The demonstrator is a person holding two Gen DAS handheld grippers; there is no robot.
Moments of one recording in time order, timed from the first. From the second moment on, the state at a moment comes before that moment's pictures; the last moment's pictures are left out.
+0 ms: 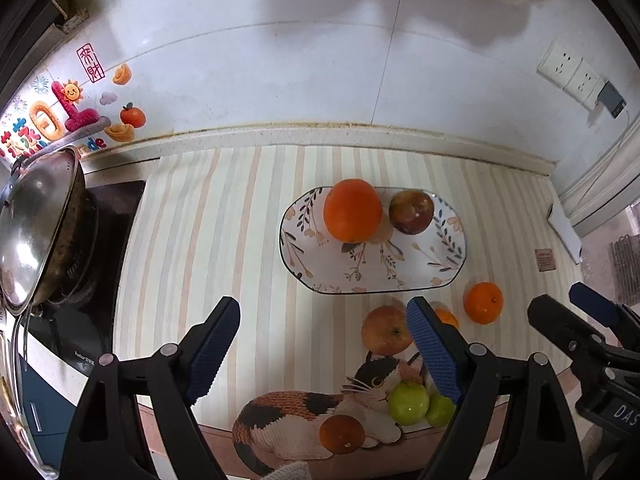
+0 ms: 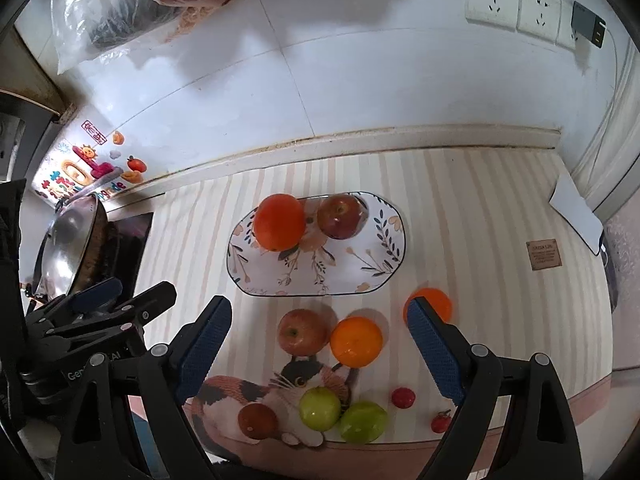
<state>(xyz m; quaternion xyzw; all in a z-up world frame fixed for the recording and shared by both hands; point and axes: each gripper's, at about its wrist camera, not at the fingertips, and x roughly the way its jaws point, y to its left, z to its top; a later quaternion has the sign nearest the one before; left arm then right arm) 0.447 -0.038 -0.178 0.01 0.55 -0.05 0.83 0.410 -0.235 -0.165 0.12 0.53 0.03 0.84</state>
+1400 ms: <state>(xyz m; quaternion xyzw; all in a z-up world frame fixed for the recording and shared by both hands) 0.491 -0.139 -0.353 0.01 0.74 -0.16 0.65 0.417 -0.282 -0.377 0.22 0.67 0.01 0.71</state>
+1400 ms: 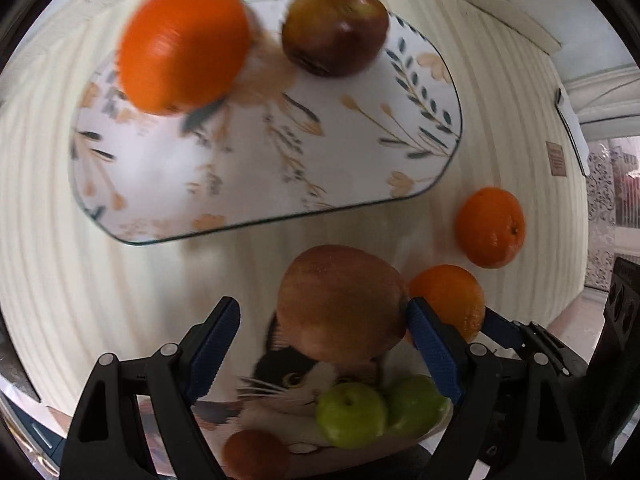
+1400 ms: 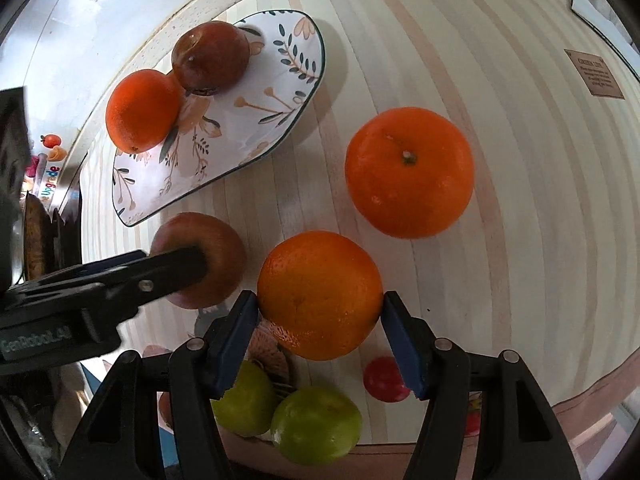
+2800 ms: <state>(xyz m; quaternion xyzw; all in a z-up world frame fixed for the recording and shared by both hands) 0.481 -0.052 -0.290 -0.02 0.68 -0.11 0.72 0.434 -0.275 -0.345 0.23 0.65 0.06 0.72</state>
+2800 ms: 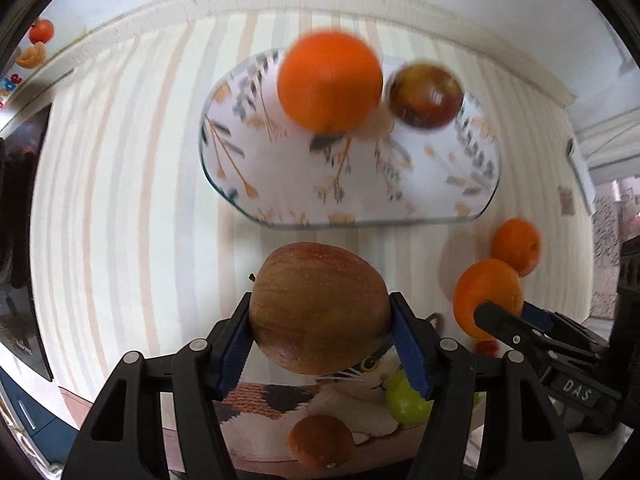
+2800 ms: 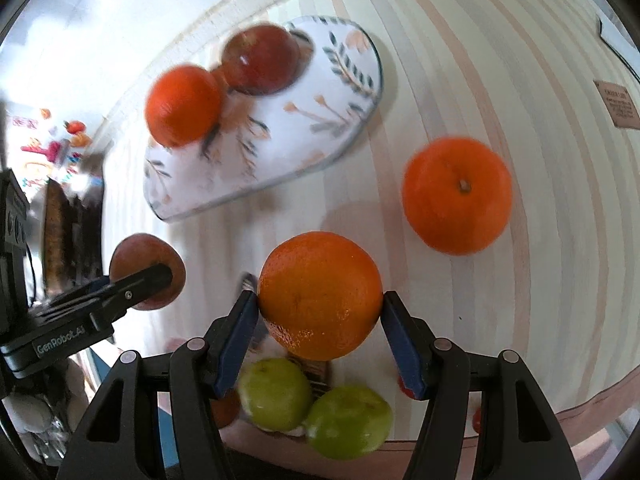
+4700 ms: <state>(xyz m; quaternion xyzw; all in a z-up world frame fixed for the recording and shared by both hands) 0.568 -0.010 -0.284 -0.04 0.66 -0.02 0.75 0.537 -0.273 -0.295 0.14 0.62 0.03 0.77</state>
